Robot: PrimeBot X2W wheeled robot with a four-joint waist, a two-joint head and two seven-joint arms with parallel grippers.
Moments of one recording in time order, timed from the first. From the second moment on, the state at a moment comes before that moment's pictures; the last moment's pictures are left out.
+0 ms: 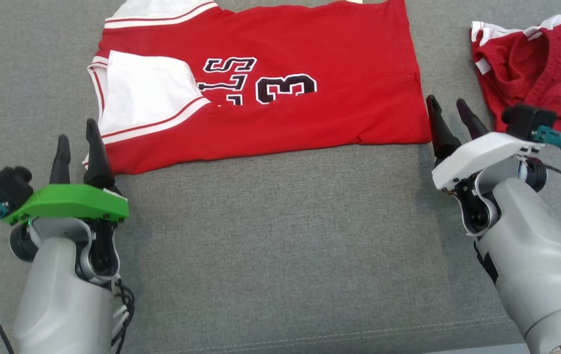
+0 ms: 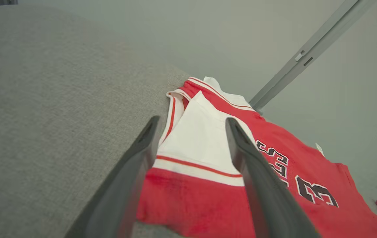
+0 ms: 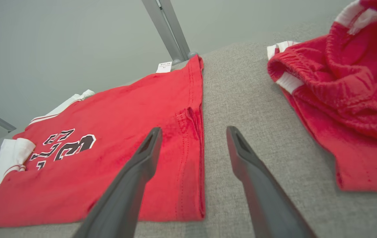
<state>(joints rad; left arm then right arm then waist) -0.48 0.02 -0.03 0.53 -0.68 -0.02 -0.25 -0.63 -0.12 0.26 0.82 0.56 0.12 -0.24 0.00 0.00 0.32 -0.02</state>
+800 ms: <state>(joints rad) -0.39 0.02 -0.10 0.61 -0.93 -0.03 -0.22 -0.55 -0.08 0.29 0.84 0.63 0.12 -0.23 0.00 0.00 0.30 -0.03</state>
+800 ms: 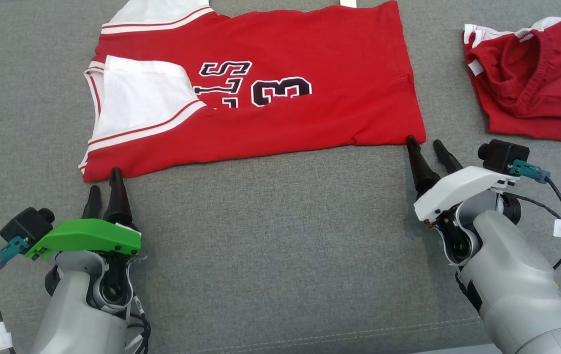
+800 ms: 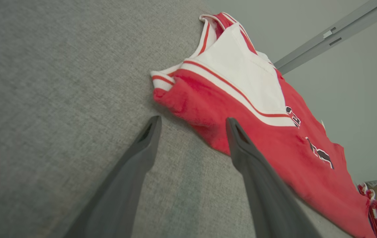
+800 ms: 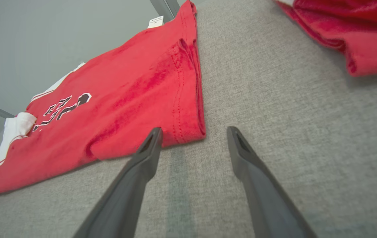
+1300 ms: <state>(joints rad) -0.46 0.03 -0.13 0.62 -0.98 0.00 -0.23 -0.57 -0.07 0.31 0.84 0.67 0.12 -0.23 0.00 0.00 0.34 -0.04</state>
